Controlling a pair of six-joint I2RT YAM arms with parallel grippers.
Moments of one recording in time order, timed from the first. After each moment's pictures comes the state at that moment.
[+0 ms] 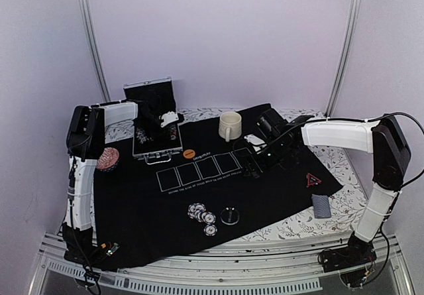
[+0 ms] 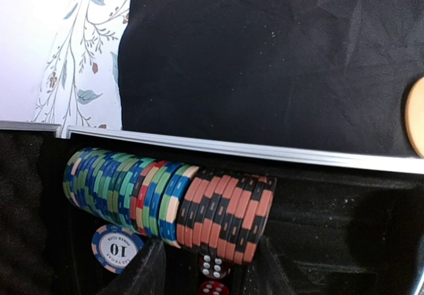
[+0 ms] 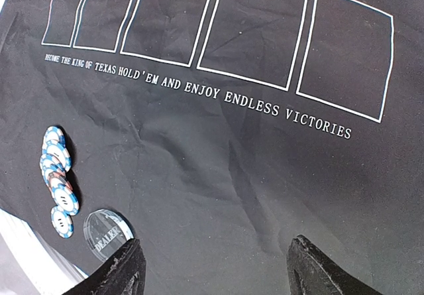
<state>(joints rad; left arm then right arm) -0.24 2.37 1.91 -0.54 0.18 1.00 0.70 1.80 1.30 -0.63 -0.22 0.10</state>
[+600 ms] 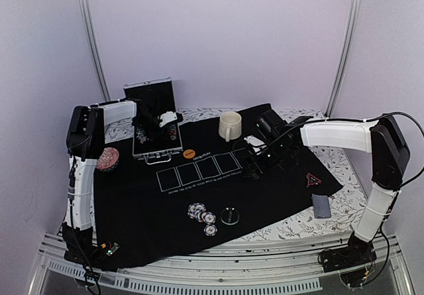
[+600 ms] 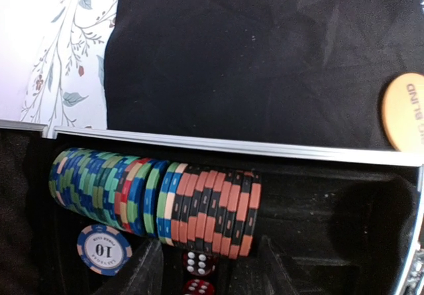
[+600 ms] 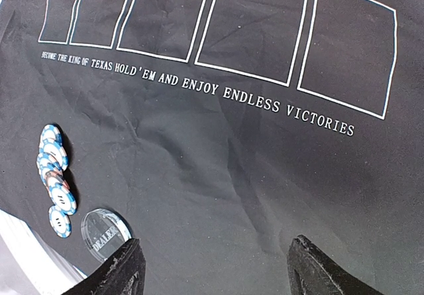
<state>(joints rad) -0.24 2.38 1.94 -0.60 0.26 1.00 0.70 1.81 1.30 -0.63 -0.22 0.10</state>
